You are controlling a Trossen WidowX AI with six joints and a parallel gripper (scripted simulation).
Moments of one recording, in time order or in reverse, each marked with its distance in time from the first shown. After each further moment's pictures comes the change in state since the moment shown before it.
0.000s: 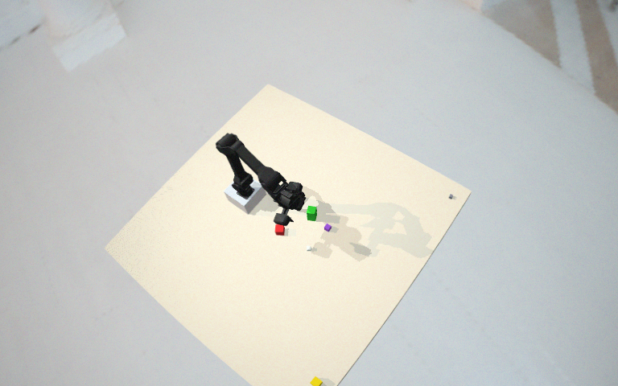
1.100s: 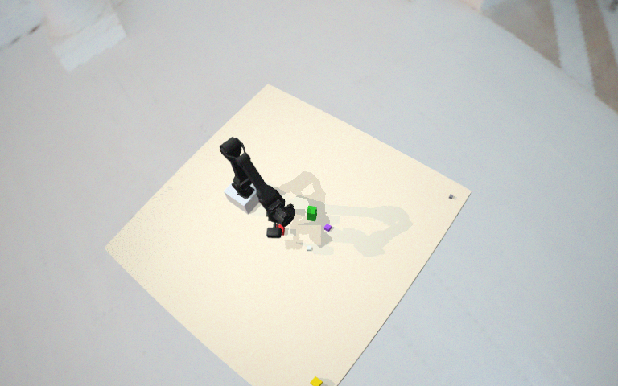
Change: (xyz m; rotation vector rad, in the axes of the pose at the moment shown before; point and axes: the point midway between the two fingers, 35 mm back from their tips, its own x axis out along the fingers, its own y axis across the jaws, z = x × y) arm 0.084 -0.050 -0.105 -0.315 0.291 -0.098
